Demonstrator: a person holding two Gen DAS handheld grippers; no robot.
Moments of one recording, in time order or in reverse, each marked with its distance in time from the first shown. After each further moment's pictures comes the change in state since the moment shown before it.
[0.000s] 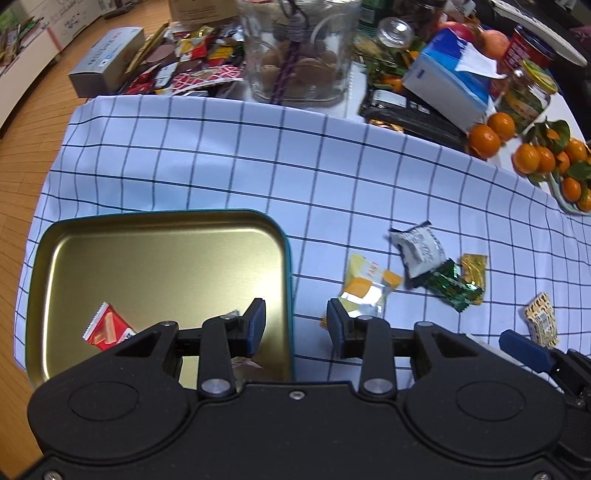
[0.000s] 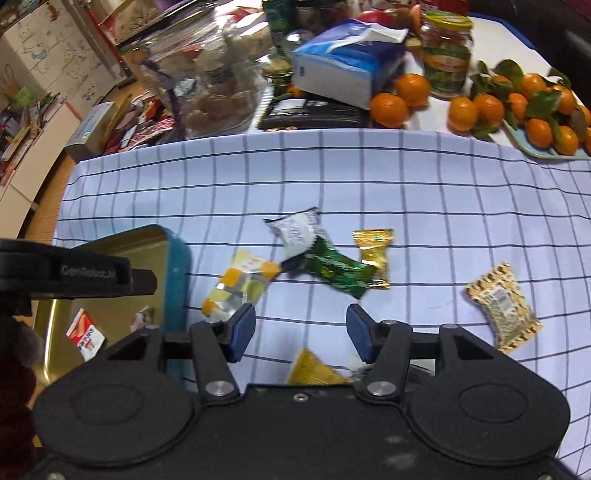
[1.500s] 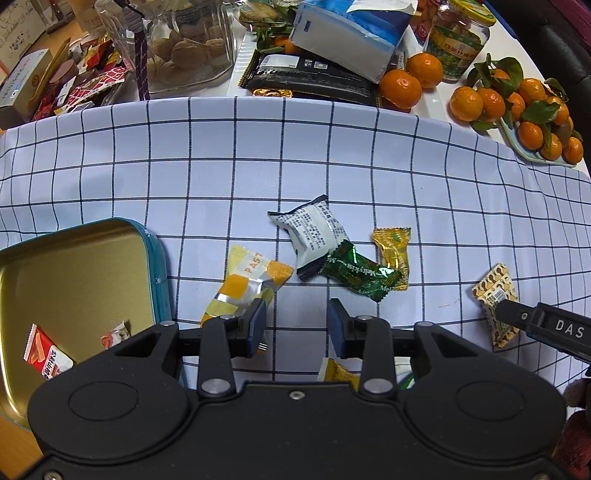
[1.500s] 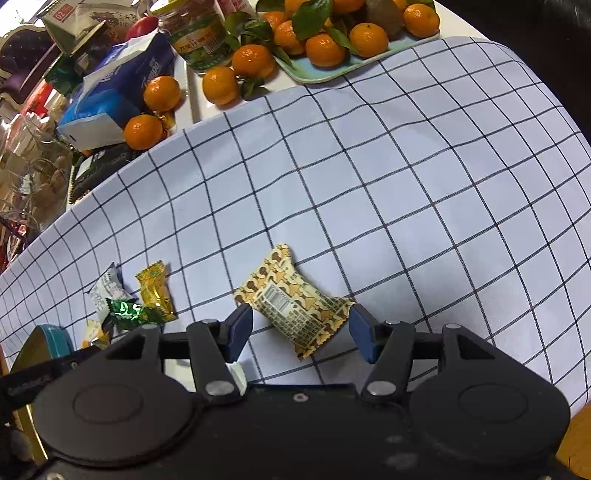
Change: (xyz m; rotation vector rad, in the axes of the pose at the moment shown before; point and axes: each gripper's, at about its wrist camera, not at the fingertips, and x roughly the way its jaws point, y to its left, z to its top) left arm 0.030 -0.078 0.005 0.127 0.078 -0.055; right arm 0.009 -0.154 0.005 0.434 0.101 -0.160
